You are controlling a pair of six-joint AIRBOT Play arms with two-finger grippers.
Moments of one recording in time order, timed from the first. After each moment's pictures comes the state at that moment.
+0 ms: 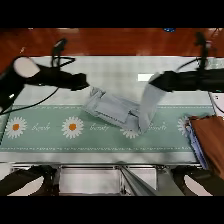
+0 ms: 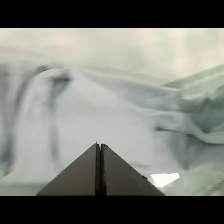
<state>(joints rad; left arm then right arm) -0.24 -1.19 1.12 0.99 -0.99 -1.48 0.13 -1.03 1.09 -0.80 1.07 1.43</state>
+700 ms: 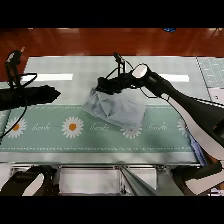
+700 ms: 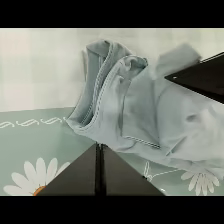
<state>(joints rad) -0.03 -0.80 0.85 1.08 -0.99 -1.47 0.52 -1.74 1.46 -0.60 0.81 1.45</state>
